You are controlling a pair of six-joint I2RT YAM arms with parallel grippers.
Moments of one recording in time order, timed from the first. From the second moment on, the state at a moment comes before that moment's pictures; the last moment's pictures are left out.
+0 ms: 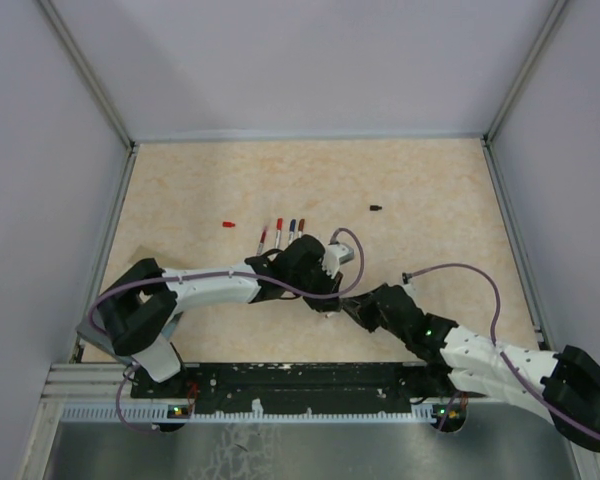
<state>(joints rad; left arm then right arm) -1.02 1.66 0.95 -0.03 0.33 -0.30 0.89 0.81 0.14 0.06 0.22 1.67</state>
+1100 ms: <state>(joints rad) -1.02 1.65 0.93 -0.04 0.37 -0.32 0.89 0.75 0.15 0.10 0.19 1.42</state>
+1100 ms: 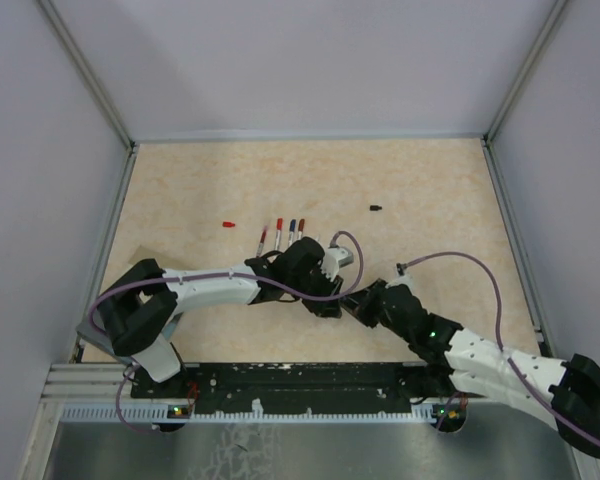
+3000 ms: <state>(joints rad) -0.73 0.54 0.79 -0.62 -0.31 -0.46 0.79 2.17 1.94 -0.45 -0.28 -0.13</state>
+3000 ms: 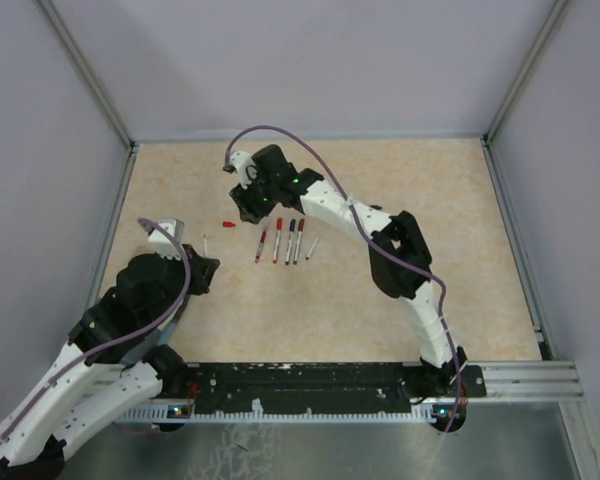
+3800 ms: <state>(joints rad) -0.73 0.53 0.76 -0.63 -0.35 -0.48 0.80 2.63 2.43 -0.43 -0.35 -0.16</state>
